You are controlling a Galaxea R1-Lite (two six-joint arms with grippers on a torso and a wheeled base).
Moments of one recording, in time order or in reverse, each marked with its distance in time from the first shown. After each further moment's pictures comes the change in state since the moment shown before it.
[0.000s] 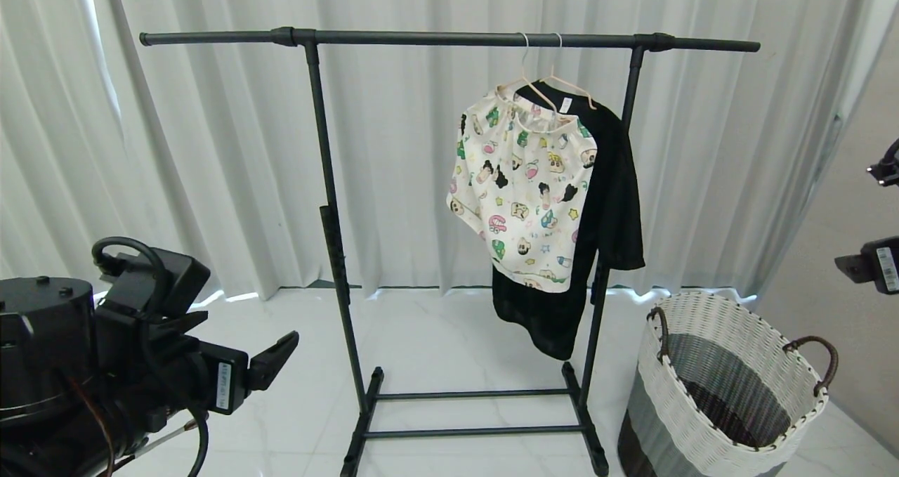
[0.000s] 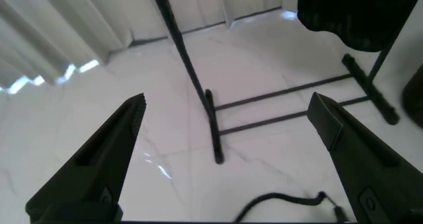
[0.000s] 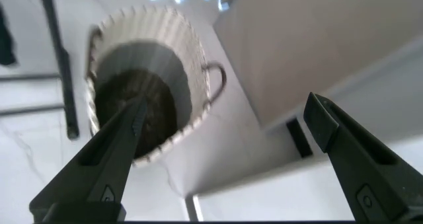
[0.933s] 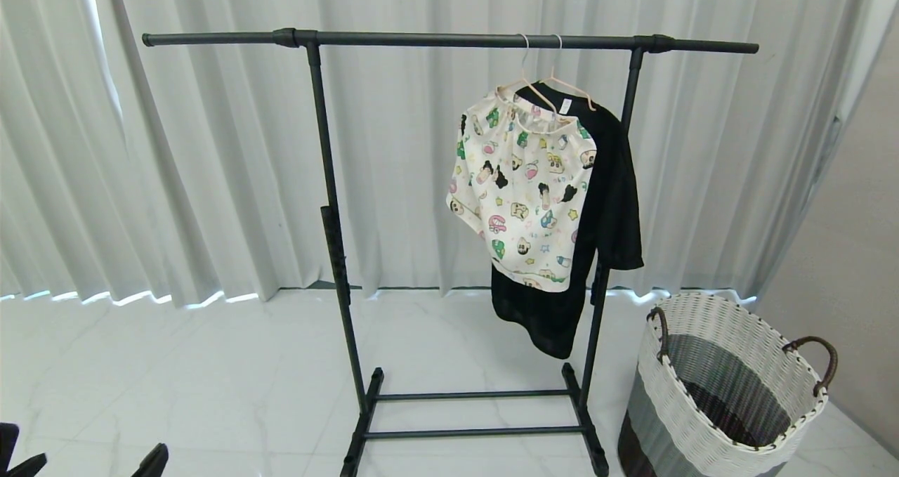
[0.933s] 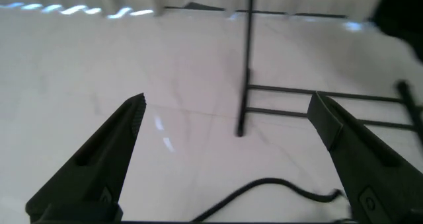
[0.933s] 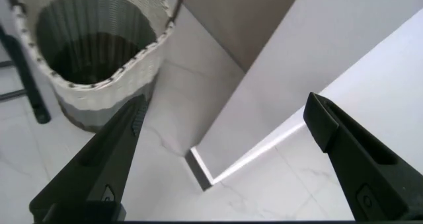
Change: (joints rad) left arm 0.036 -0.482 0.373 0.131 0.281 -0.159; right arm -0.303 -0.653 0.851 -0.290 0.092 0.028
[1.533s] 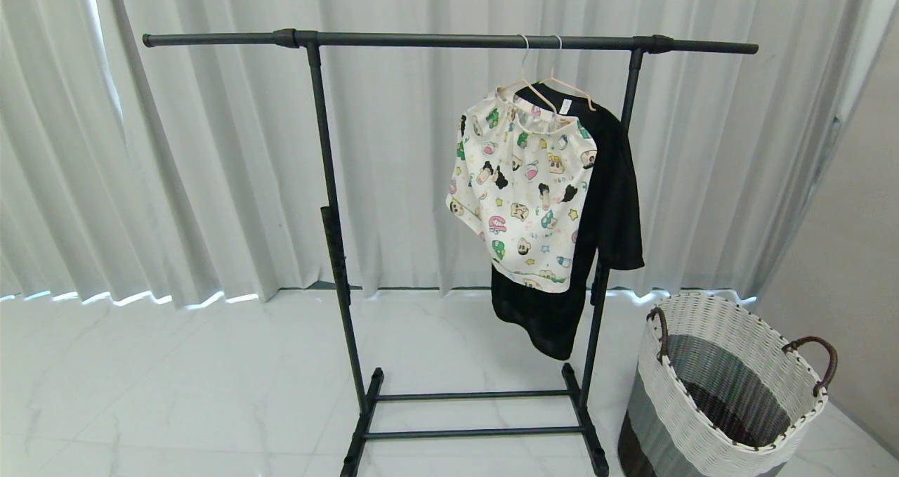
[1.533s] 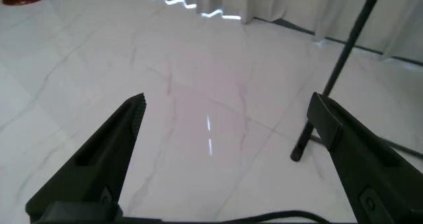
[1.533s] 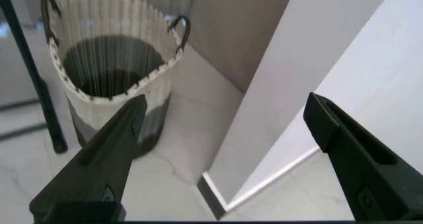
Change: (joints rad) left arm 0.292 -0.301 0.010 0.179 0.063 0.019; right arm 0.001 -0.512 0.069 0.241 0.061 0.006
